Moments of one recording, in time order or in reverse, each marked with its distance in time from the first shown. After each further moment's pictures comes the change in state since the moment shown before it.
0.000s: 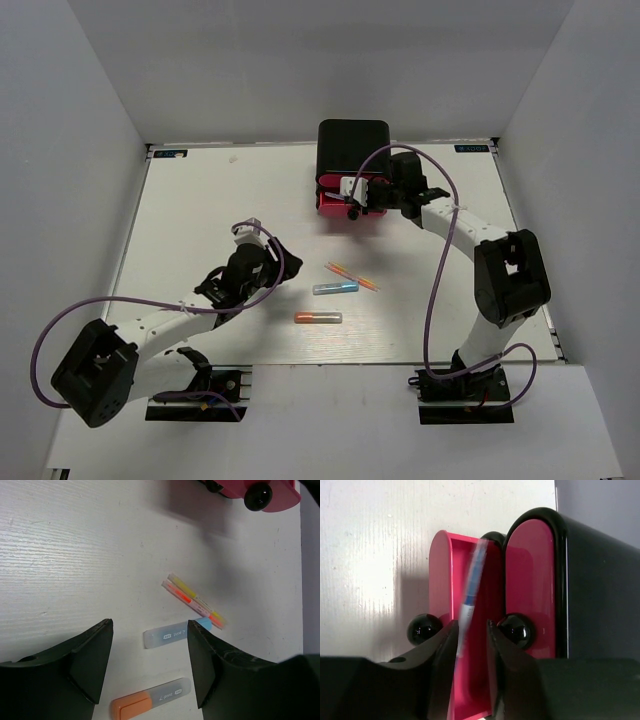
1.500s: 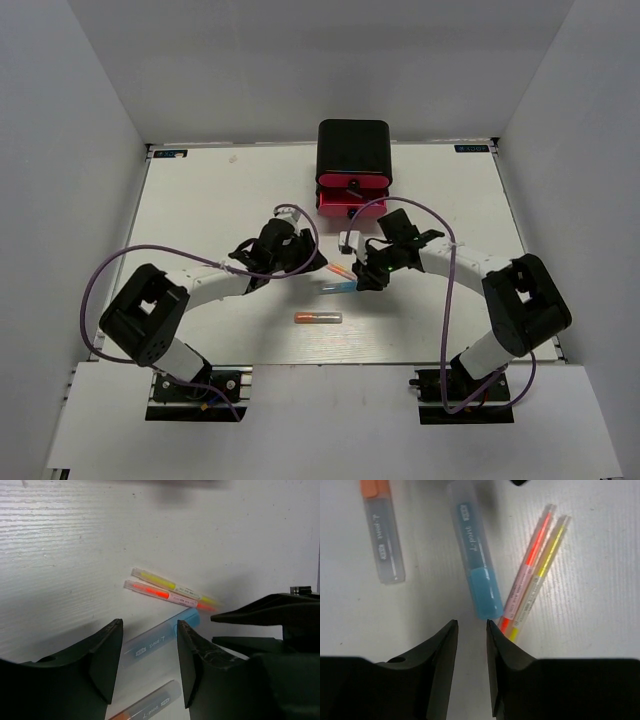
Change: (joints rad) left arm -0.001 0.397 0.281 -0.020 0.262 0.118; right arm 0.143 -0.189 -0.375 -0.290 -0.010 0.418
